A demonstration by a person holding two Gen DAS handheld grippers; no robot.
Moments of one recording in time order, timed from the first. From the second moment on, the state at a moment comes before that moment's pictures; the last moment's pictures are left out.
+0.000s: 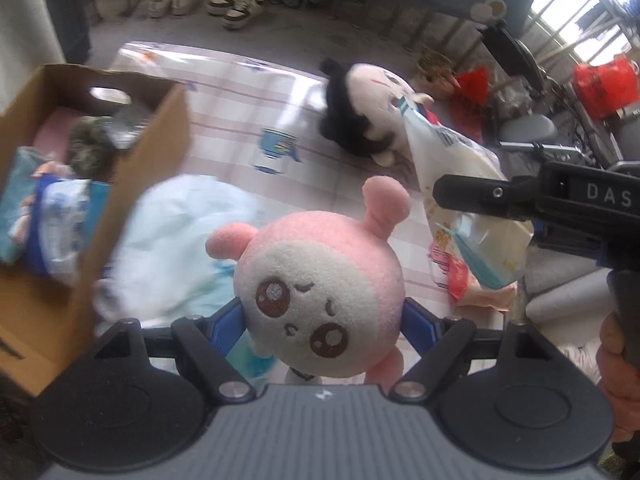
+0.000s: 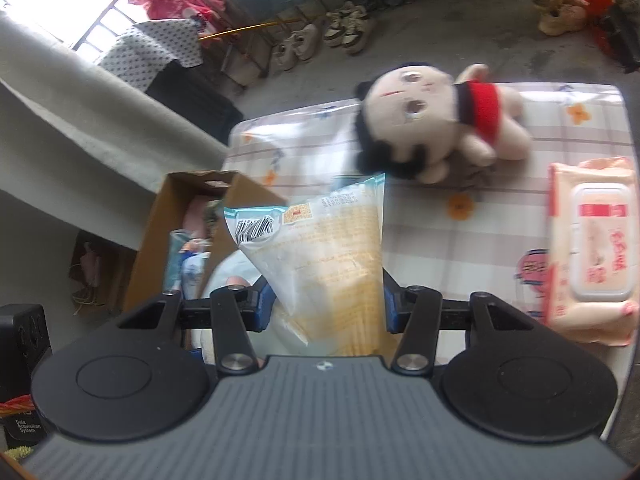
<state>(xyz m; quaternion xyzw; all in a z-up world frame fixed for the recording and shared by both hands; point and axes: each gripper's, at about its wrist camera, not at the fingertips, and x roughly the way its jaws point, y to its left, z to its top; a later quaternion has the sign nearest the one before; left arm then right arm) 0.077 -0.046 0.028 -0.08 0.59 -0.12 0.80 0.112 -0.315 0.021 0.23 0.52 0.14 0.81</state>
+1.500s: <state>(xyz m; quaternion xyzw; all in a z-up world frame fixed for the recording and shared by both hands) 0.150 0.312 -0.112 -0.12 0.67 0.06 0.73 0.151 0.128 -0.068 -0.14 0.63 0.33 0.69</state>
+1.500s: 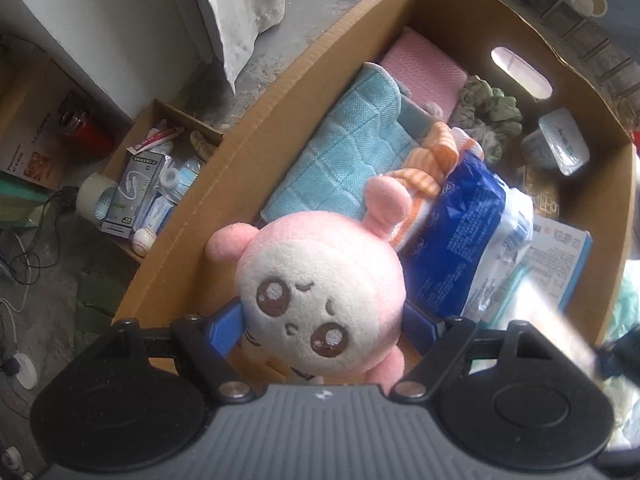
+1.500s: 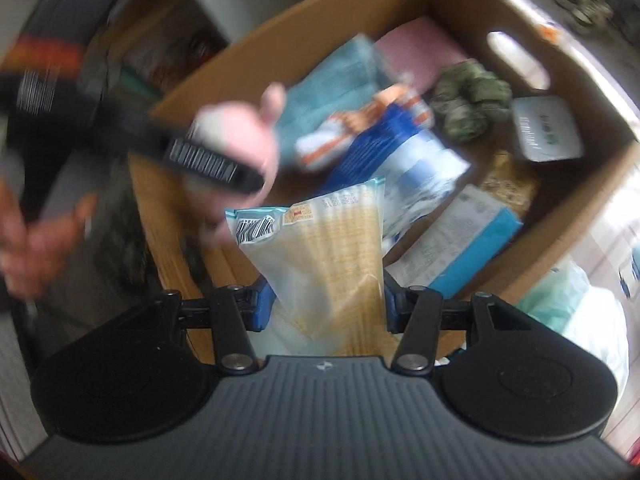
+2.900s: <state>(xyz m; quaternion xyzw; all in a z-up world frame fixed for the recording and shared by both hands) 0.151 0.286 -0.079 -0.09 0.65 0.04 0.75 0.121 0.143 -0.071 -0.13 0.61 0.35 0.70</state>
